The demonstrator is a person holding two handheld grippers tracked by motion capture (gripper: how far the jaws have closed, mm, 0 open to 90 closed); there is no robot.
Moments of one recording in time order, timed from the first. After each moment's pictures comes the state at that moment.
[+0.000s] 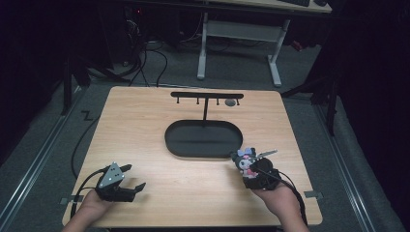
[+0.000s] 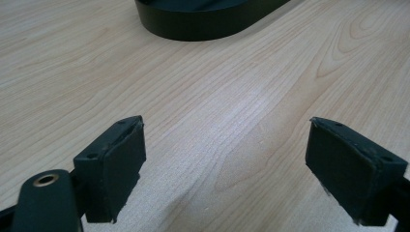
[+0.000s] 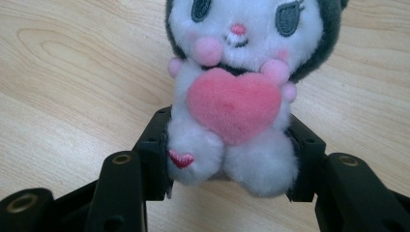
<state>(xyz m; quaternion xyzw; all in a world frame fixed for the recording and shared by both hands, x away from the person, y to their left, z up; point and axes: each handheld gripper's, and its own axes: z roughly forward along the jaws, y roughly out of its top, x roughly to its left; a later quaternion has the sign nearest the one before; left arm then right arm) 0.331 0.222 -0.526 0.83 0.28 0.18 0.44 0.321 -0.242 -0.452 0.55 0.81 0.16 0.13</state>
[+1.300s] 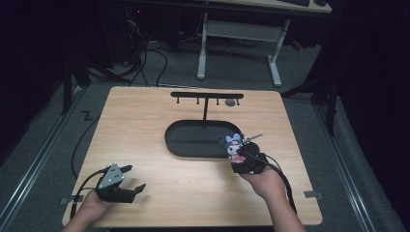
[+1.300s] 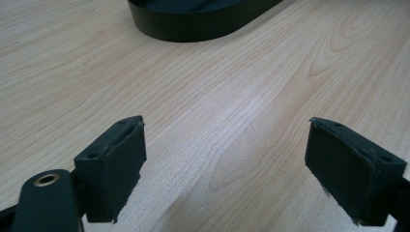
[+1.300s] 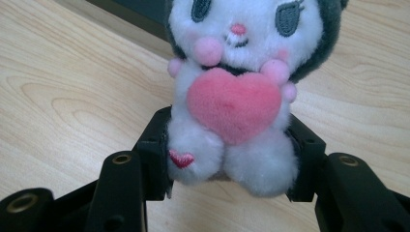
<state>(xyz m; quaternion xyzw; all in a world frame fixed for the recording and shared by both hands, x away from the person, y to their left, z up) 0.329 0.222 -0.526 0.83 0.27 0.18 0.44 0.361 -0.209 -0.434 0.54 0.81 0.17 0.14</state>
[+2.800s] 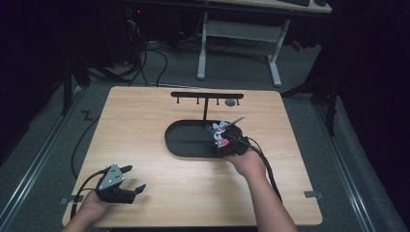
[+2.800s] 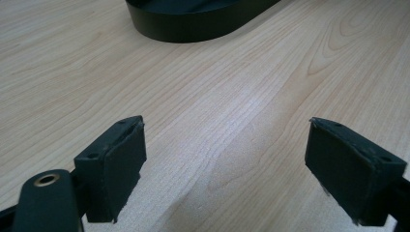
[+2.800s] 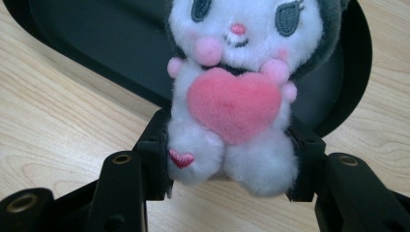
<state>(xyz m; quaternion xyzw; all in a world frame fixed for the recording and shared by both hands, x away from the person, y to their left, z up) 0.328 0.221 -0.526 0.83 0.27 0.18 0.44 0.421 -0.174 -0.439 0.53 0.82 0.17 0.13</state>
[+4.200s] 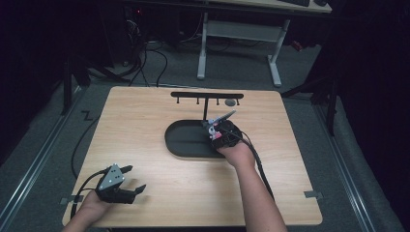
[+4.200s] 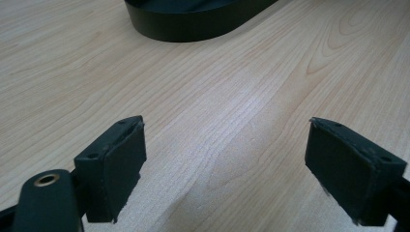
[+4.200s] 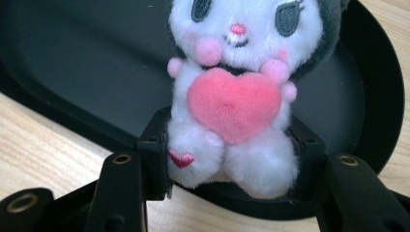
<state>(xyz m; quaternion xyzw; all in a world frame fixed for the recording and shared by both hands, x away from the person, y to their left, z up) 0.328 0.221 -0.526 0.84 0.27 0.18 0.44 0.460 -0.159 -0.459 0.55 0.81 0.17 0.13</state>
